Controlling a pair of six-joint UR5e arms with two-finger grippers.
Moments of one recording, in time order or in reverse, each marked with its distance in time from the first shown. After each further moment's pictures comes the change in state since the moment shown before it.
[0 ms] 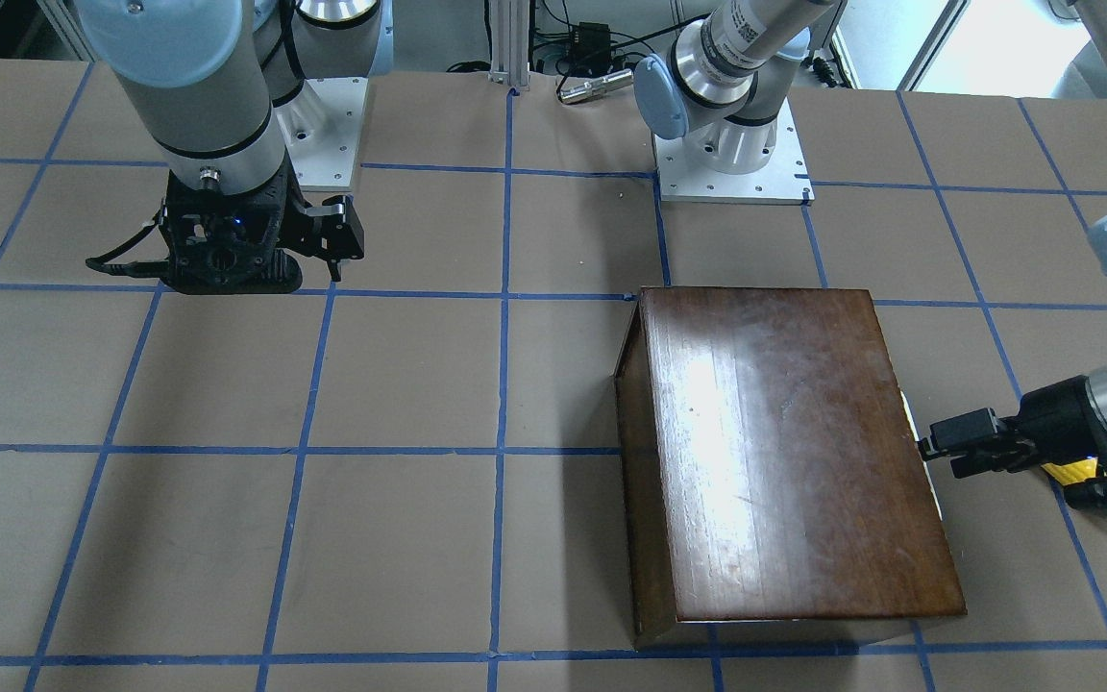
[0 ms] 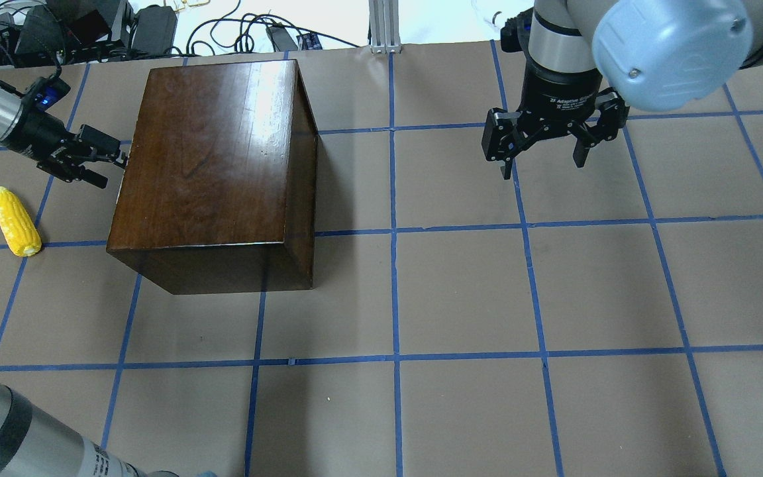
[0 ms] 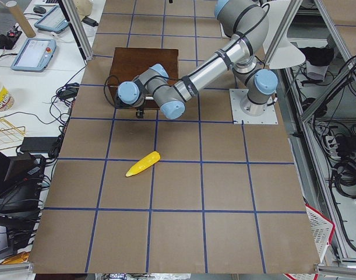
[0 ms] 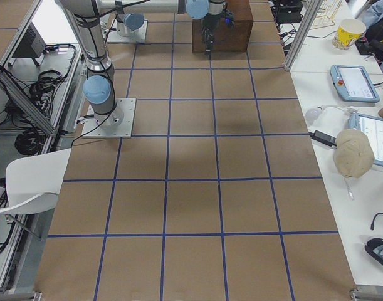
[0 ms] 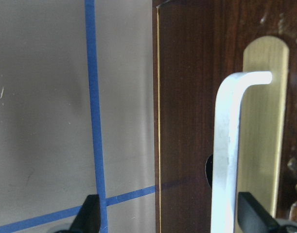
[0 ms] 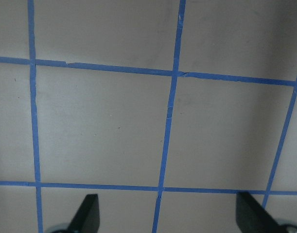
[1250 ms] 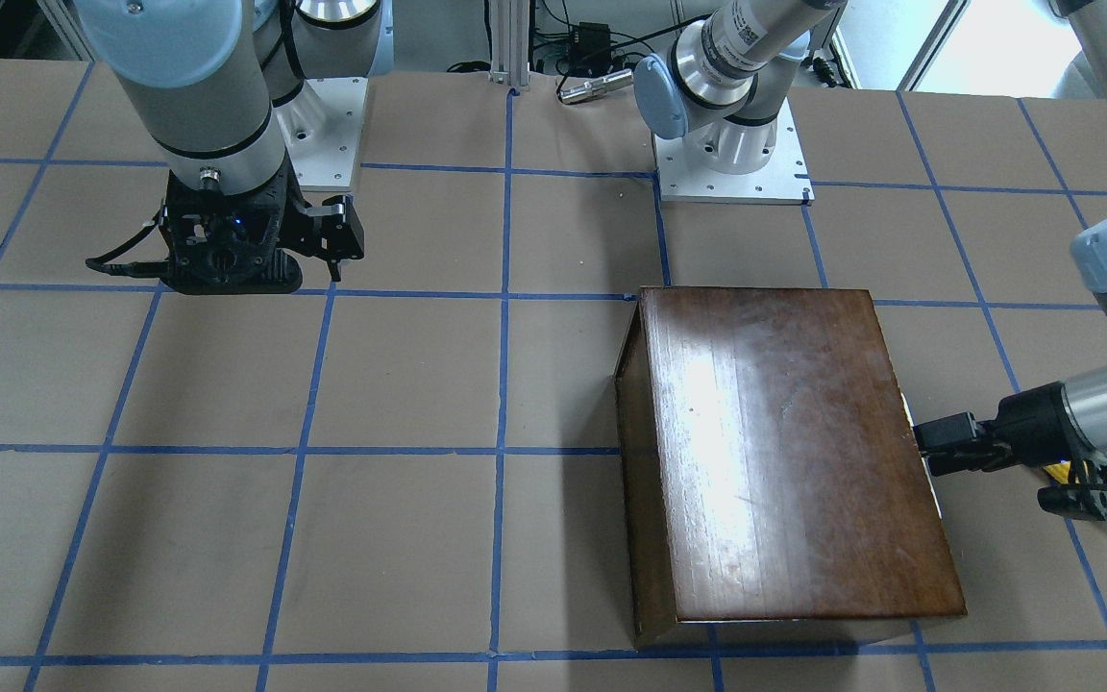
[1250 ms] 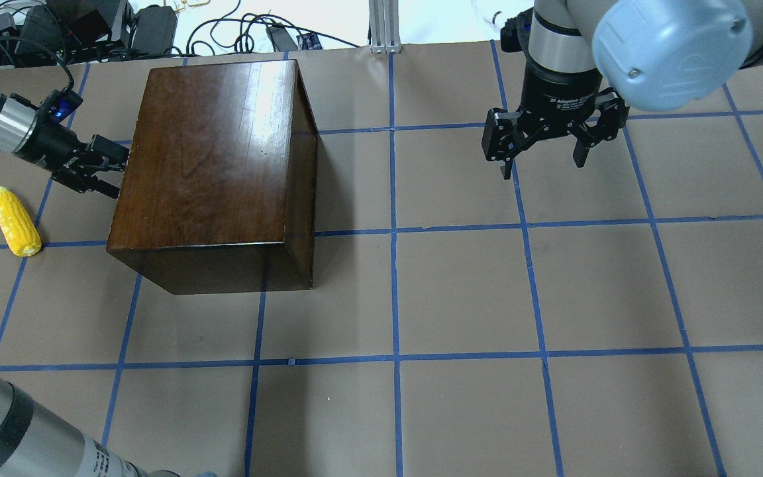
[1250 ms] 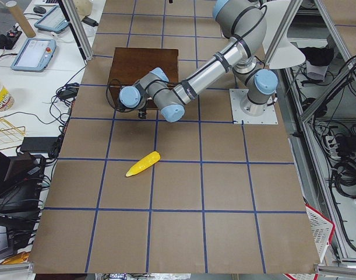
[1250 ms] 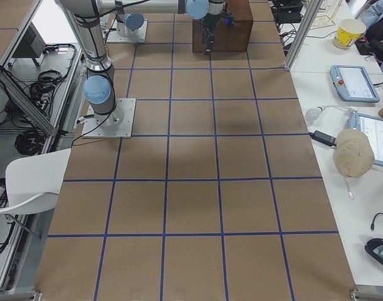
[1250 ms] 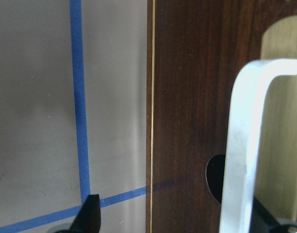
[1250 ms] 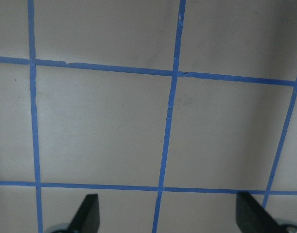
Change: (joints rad) left arm -0.002 -0.016 -0.028 0.003 -0.009 -0.006; right arm 0.000 0.000 0.000 0.000 0.000 -0.001
